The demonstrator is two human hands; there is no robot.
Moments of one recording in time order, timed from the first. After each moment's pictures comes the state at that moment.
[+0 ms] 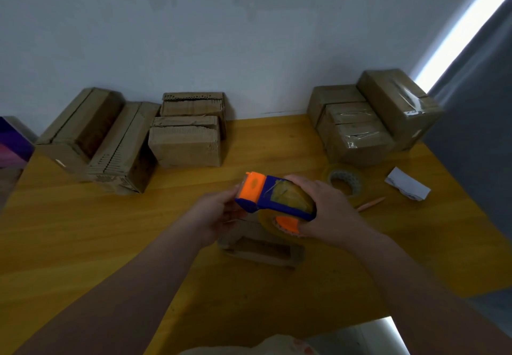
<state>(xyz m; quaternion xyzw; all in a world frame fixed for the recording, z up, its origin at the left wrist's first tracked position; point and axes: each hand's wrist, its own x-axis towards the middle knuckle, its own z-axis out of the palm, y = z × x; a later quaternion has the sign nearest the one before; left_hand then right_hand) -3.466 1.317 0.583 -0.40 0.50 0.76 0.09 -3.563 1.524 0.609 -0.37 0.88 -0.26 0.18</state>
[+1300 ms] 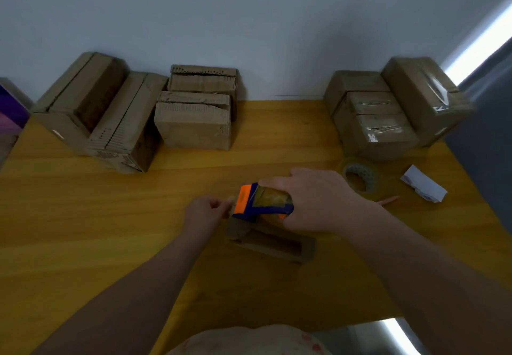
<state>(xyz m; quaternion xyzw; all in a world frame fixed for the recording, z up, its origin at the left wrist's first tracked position) -3.443 1.294 0.504 -0.40 0.79 0.45 -0.01 -3.558 1.454 0.641 -0.50 0.85 0.07 0.17</state>
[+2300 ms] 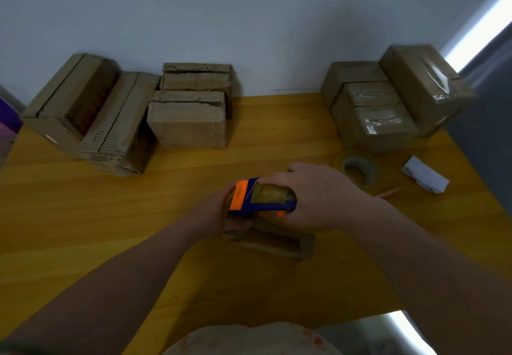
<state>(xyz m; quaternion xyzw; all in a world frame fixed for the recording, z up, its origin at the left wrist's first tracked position) -3.456 1.282 0.517 -0.17 0.85 0.48 0.15 -3.570 1.467 0.634 -0.50 0.84 -0.01 0.20</state>
